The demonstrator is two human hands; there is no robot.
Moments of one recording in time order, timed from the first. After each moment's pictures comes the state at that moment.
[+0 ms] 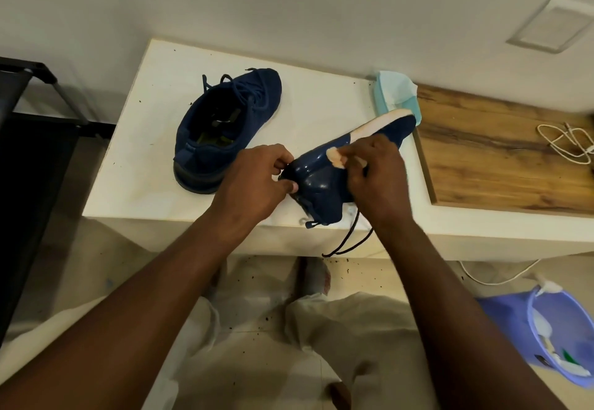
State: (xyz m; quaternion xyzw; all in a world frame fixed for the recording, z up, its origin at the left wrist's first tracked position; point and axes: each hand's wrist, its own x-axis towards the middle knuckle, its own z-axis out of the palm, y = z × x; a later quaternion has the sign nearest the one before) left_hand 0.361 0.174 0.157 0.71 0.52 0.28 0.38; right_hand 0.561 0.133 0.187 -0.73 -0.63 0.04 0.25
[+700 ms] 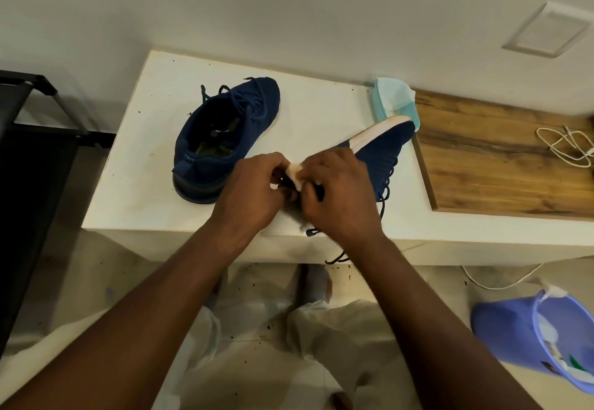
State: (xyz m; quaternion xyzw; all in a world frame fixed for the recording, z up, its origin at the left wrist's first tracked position) left_hand 0.363 0.175 0.157 0.71 0.50 0.30 0.39; right_hand 0.518 0.132 0.181 -0.66 -0.72 -0.01 0.21
